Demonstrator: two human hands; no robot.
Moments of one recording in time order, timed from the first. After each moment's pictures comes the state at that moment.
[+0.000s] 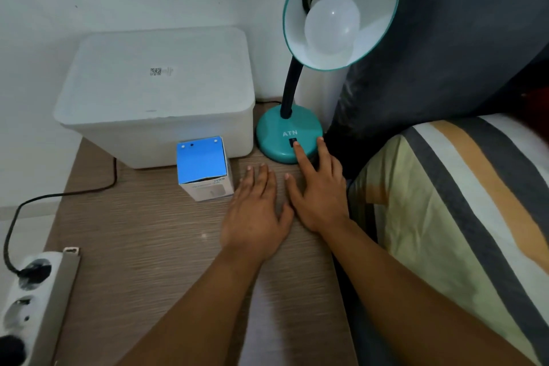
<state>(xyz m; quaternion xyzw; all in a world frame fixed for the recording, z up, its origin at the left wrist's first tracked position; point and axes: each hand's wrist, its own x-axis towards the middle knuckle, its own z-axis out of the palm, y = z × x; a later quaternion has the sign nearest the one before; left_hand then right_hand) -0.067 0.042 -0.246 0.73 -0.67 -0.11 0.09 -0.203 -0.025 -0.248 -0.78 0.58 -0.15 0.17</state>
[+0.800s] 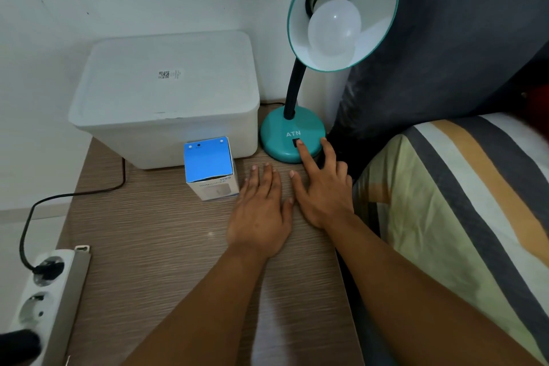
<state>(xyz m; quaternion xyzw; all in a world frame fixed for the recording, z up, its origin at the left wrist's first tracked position) -0.067 0.044 -0.241 0.72 -0.68 -0.12 0.08 -0.203 -0.029 -0.247 -0.78 0.60 -0.14 0.14</state>
